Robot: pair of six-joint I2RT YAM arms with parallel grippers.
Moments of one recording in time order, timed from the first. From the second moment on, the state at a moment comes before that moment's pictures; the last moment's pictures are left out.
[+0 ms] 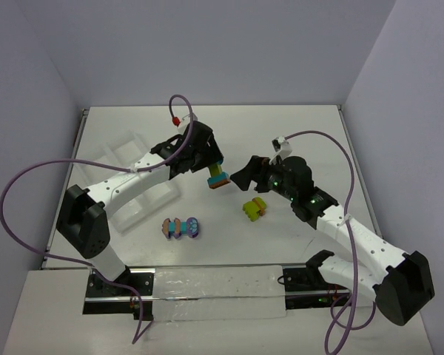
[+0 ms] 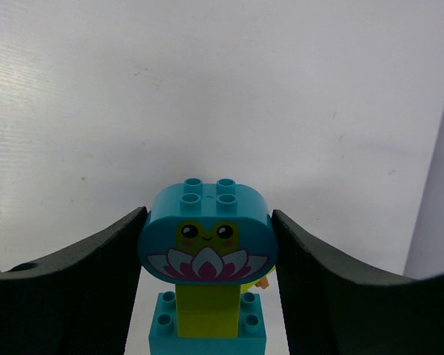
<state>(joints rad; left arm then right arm) -0.75 1.65 1.39 -0.49 -0.28 -0.97 0.55 0.99 0.67 0.01 -0.17 0.65</state>
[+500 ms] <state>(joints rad) -0.75 1.64 1.37 -0.46 -0.25 -1.02 0.69 1.23 0.67 0.26 -0.03 0.79</state>
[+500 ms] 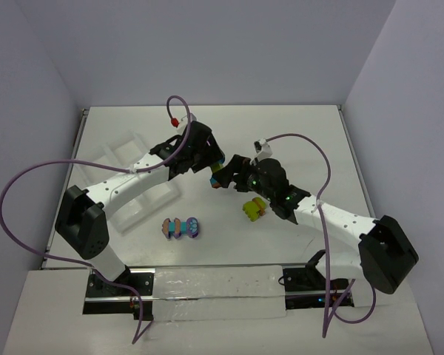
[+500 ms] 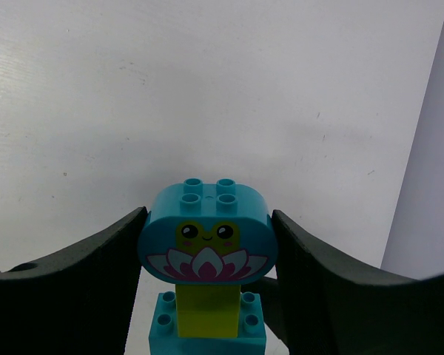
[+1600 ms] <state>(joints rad) -0.75 1.59 1.34 -0.45 -0.22 -1.02 0.70 1.34 0.62 0.56 0.01 0.93</state>
